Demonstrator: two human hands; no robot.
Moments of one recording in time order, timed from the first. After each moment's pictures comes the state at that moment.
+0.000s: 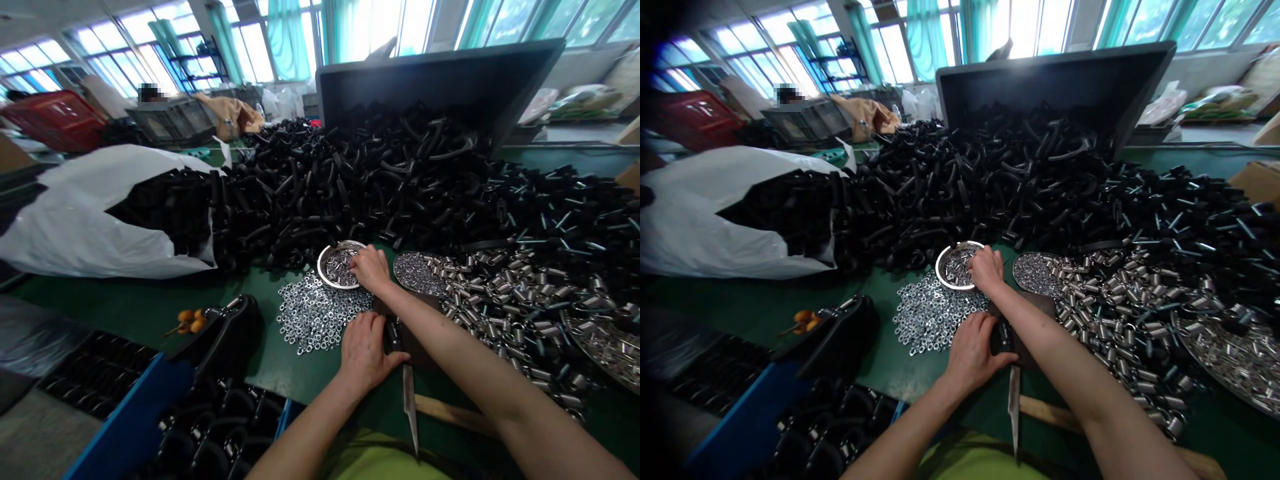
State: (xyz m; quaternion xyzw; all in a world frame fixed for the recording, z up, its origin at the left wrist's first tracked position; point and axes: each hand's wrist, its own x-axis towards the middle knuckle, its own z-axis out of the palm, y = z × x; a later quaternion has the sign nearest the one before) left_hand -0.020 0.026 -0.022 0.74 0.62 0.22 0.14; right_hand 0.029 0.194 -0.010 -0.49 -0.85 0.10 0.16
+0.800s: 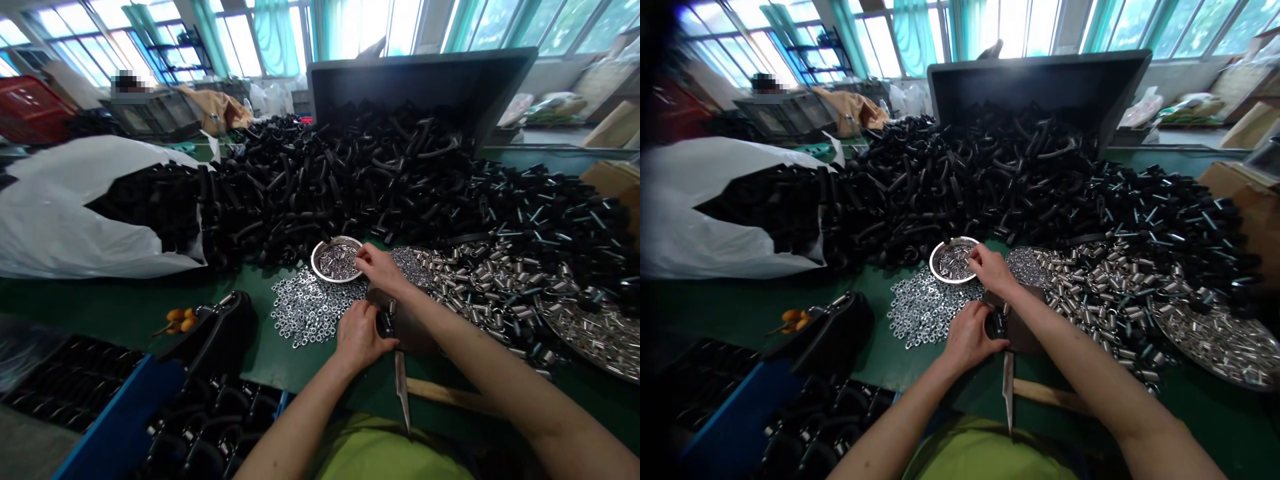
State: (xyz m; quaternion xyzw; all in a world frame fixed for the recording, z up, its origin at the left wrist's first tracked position) left_hand -0.024 0.035 -0.024 0.75 0.60 0.24 0.16; right_hand 0.064 0.160 0.020 -0.47 -0.84 0.20 0.21
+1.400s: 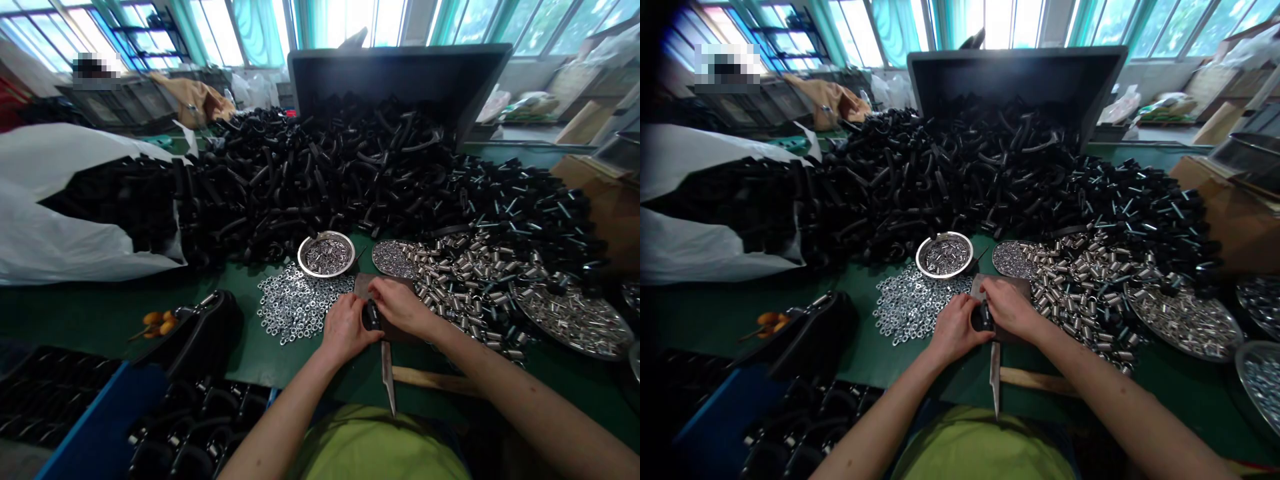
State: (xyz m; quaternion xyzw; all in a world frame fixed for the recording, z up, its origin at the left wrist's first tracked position) left_hand -0.026 0.036 -0.023 0.76 0.58 0.23 0.16; right_hand 0.129 0.091 0.010 -0.44 -0.87 0.18 0.13
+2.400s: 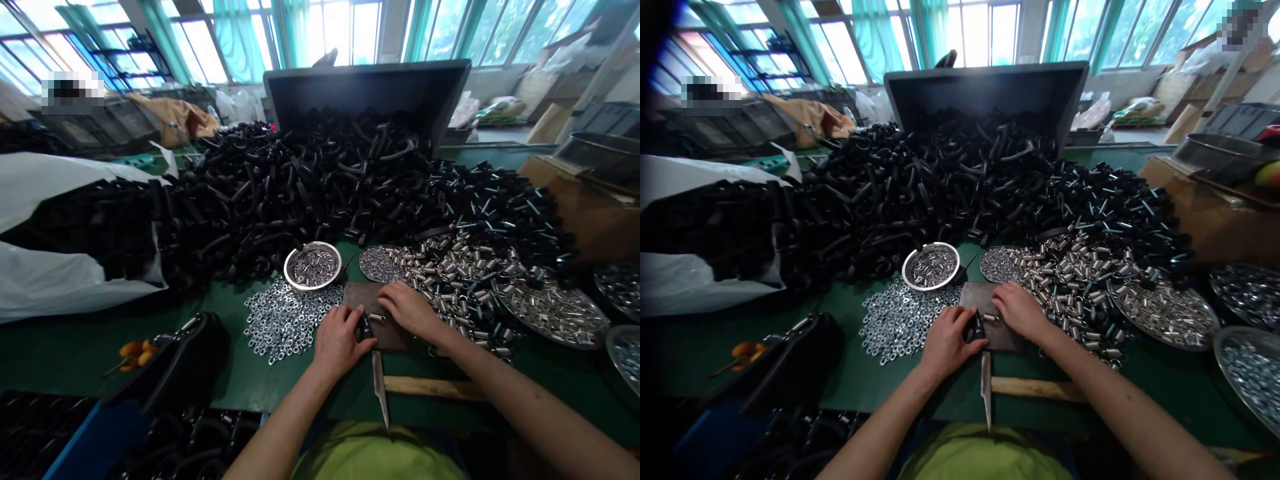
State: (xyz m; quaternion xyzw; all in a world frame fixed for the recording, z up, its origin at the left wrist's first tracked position) left_hand -0.020 0.033 -0.025 0.80 0.56 0.19 0.10; right_hand 0.172 0.097 -0.006 -0.51 -0.85 0.05 0.10
